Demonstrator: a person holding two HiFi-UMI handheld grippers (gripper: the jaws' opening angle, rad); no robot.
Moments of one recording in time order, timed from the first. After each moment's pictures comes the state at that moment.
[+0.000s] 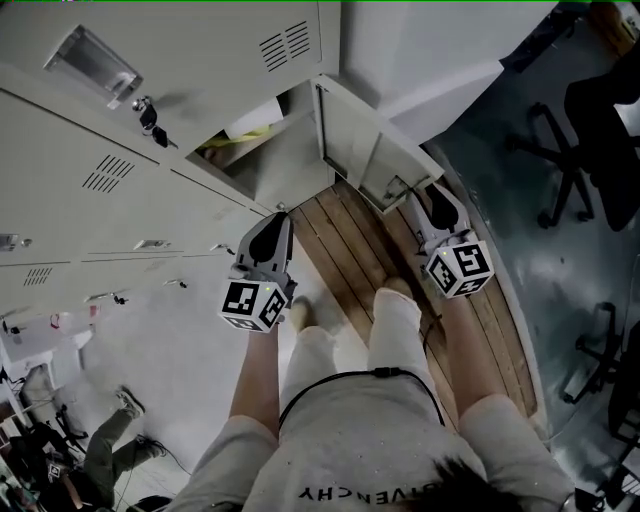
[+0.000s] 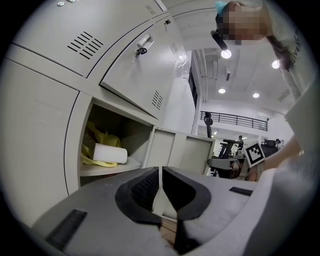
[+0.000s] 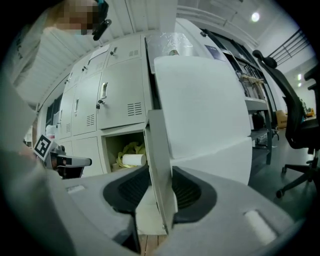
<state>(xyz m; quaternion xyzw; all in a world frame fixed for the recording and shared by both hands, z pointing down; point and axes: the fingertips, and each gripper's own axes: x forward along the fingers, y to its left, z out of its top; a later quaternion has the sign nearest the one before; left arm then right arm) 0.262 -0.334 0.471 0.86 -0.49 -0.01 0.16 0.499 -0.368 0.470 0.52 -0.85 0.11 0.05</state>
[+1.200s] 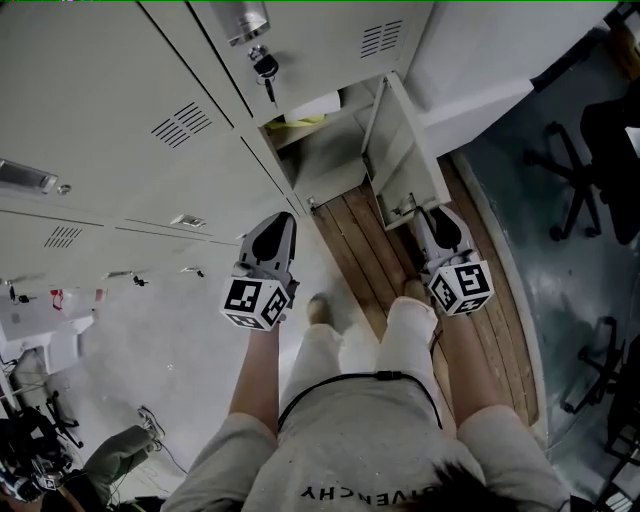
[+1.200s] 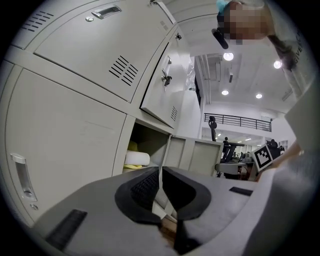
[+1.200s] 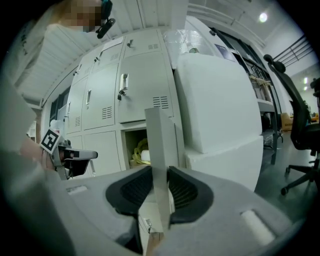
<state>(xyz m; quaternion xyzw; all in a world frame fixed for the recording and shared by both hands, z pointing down) 0.153 -0.301 0.463 0.85 -0.51 -0.02 0.16 0.396 -0.317 0.470 0.50 -0.85 0.11 0.07</state>
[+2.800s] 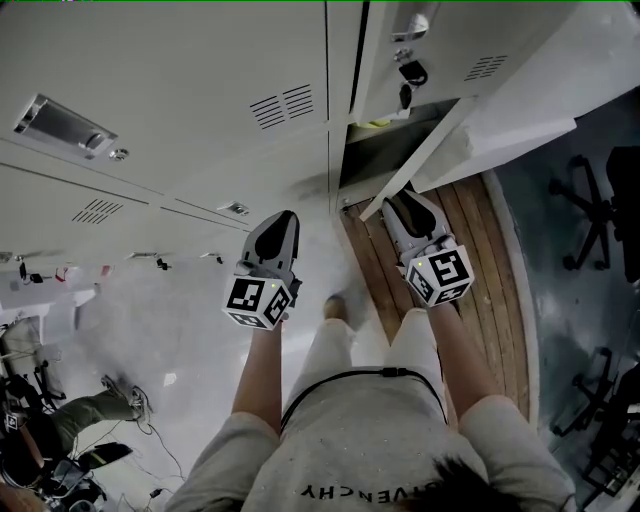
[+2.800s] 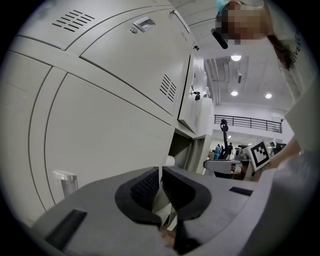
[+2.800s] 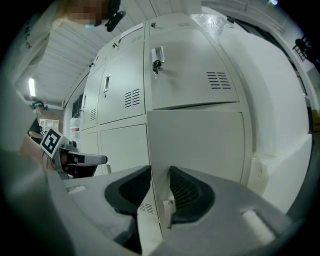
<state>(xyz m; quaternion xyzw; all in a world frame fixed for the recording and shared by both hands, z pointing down) 0.029 -0.301 0.474 0.82 -0.55 -0.03 0.17 0.197 -0.350 0.472 0.39 -0.91 0.09 0.08</state>
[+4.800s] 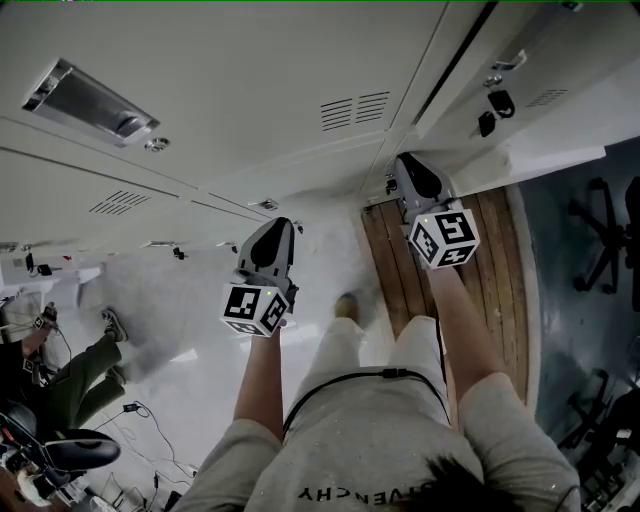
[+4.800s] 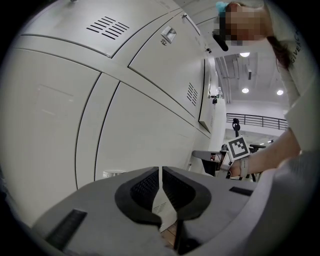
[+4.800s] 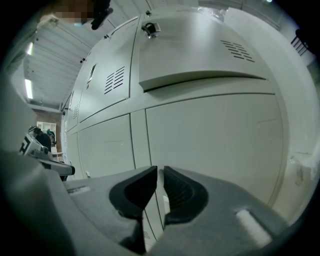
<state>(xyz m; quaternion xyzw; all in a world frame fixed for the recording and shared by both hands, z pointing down) -0.053 -0.286 0.495 0.78 -0.60 -0.02 0.18 0.121 -0.433 0.482 0.40 -0.91 0.09 0.06</state>
